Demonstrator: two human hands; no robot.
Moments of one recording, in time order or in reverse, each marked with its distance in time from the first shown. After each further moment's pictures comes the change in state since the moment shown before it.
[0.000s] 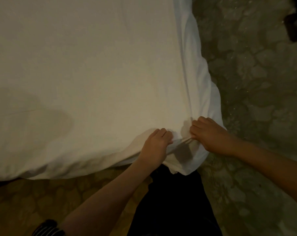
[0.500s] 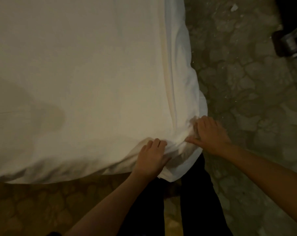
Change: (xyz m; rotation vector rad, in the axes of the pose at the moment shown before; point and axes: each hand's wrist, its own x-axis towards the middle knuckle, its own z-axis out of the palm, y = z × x) left_hand 0.007 0.027 0.023 0.146 -0.085 -0.118; right_hand -0.008 0.044 -0.014 -0.084 -0.249 0.513
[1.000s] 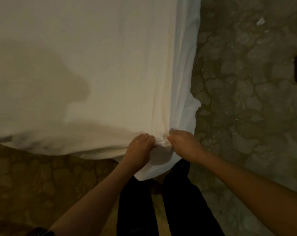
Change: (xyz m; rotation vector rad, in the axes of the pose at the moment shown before) left_hand 0.053 0.059 0.002 -0.105 0.072 -0.209; right_hand 0.007 0.026 -0.030 0.292 -0.243 -0.321
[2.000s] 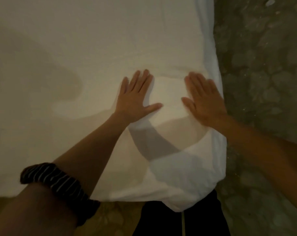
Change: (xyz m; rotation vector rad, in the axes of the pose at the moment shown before) left_hand 0.197 -0.184 -0.071 0.337 -0.115 0.007; right_hand 0.187 0.048 -0.057 -0.311 0.422 0.184
